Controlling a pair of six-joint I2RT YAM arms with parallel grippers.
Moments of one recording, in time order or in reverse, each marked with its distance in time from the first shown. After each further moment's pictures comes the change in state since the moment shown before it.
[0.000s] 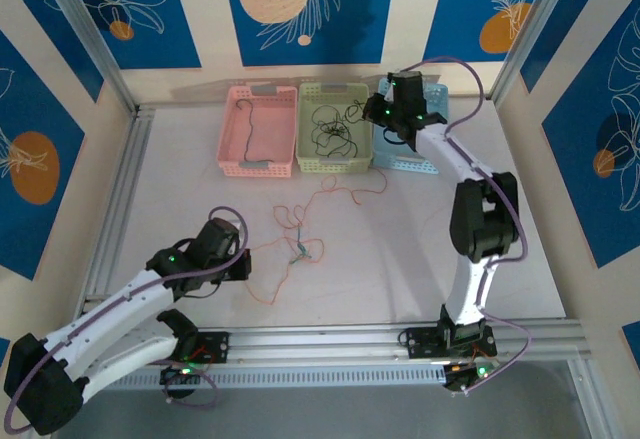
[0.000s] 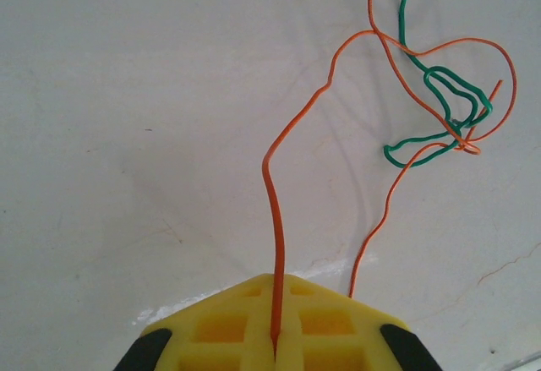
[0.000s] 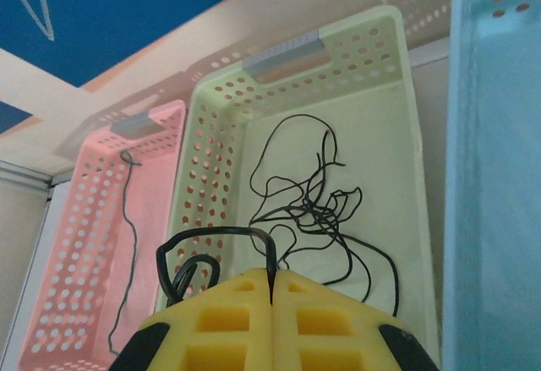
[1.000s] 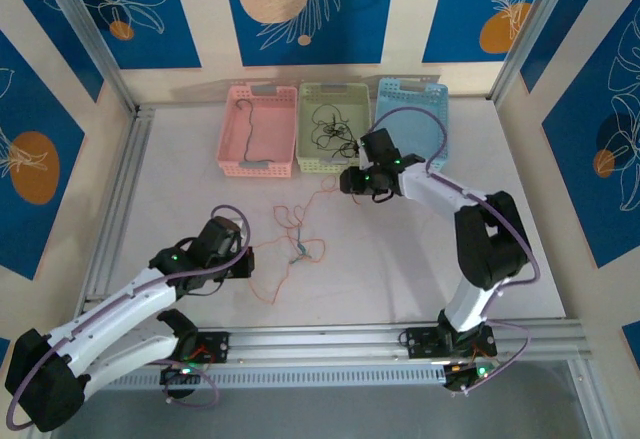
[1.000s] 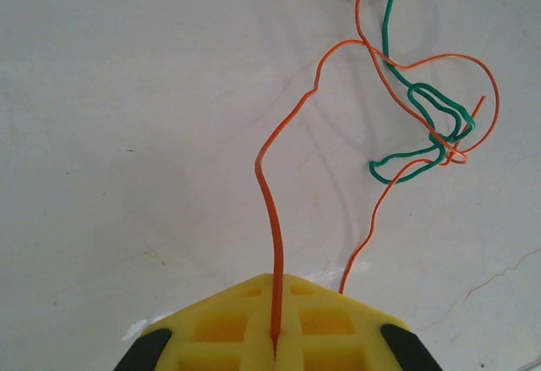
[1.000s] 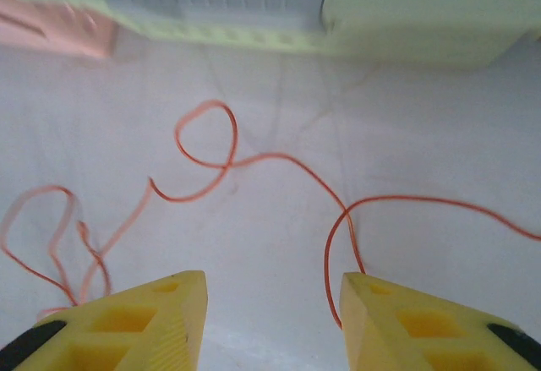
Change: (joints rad) left arm 0.000 0.025 -0.008 0.060 0.008 0.000; right arm 0.208 -0.209 -0.443 -0.215 0.037 -0.225
